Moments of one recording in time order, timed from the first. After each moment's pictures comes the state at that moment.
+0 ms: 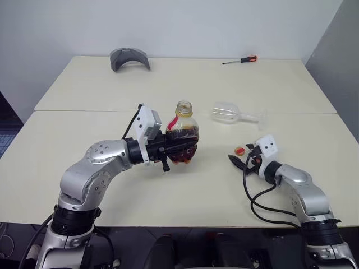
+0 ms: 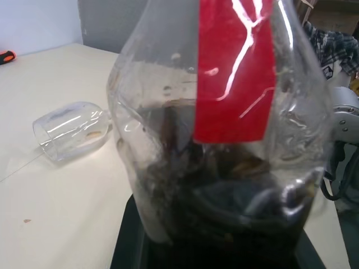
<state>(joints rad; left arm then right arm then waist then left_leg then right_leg) -0.42 0.57 -0.02 -0.39 -0.65 0.67 -0.83 -0.21 -0.45 -0.01 -0.12 0.24 0.54 0.54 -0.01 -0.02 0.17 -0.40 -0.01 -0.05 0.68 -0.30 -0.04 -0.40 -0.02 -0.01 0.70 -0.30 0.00</state>
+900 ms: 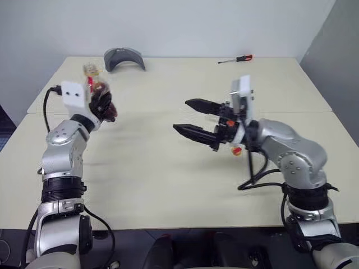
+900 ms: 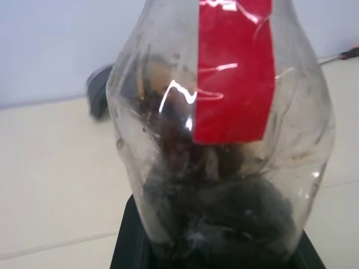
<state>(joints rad) -0.62 0.58 0.28 0.43 -0.29 0.23 -0.39 -0.67 -0.29 0.11 -0.35 0.68 0.74 0.64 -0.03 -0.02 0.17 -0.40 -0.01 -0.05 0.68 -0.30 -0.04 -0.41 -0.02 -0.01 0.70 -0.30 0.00</state>
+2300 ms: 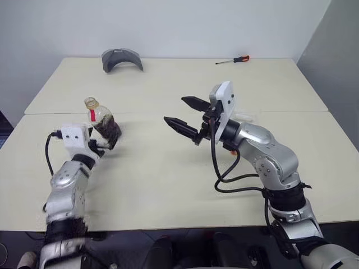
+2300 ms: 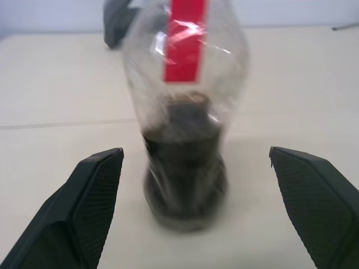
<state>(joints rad) -0.14 0.52 0.33 -0.01 -0.41 0.29 -0.39 -0.64 -0.23 0.17 -0.29 0.48 0.62 0.54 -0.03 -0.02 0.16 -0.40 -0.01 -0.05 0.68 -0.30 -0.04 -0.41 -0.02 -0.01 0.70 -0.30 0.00</state>
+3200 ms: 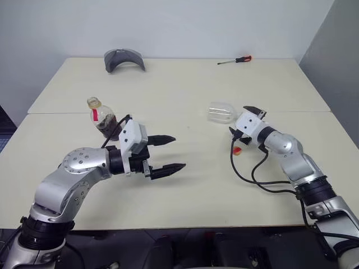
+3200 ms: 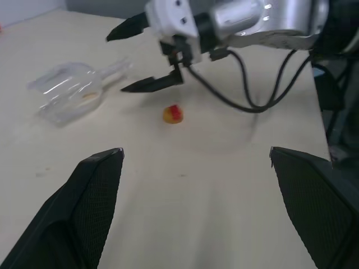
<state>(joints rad) -0.29 0.78 -0.02 -0.41 -0.65 0.55 -0.96 -0.62 -0.56 0.29 0.33 -0.28 0.06 0.36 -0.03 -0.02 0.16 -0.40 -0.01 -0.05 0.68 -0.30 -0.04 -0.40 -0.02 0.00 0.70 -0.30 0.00</state>
